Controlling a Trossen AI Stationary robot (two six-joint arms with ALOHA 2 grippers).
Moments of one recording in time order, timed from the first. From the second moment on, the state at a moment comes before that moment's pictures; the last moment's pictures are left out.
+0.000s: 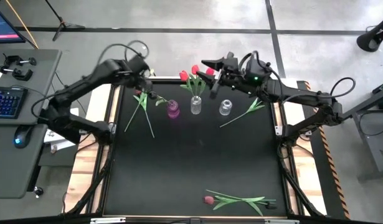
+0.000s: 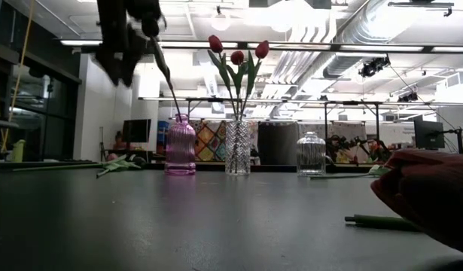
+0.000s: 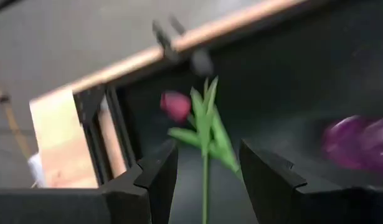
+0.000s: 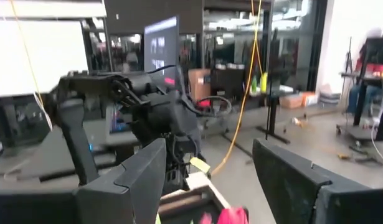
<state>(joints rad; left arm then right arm) 0.69 1.34 1.33 -1.24 -0.40 -0.44 -0.24 1.39 1.38 0.10 0.13 0.00</state>
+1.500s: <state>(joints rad) 0.83 1.64 0.86 -0.79 -0.25 -0.33 -0.24 1.39 1.38 -0.05 0.13 0.09</state>
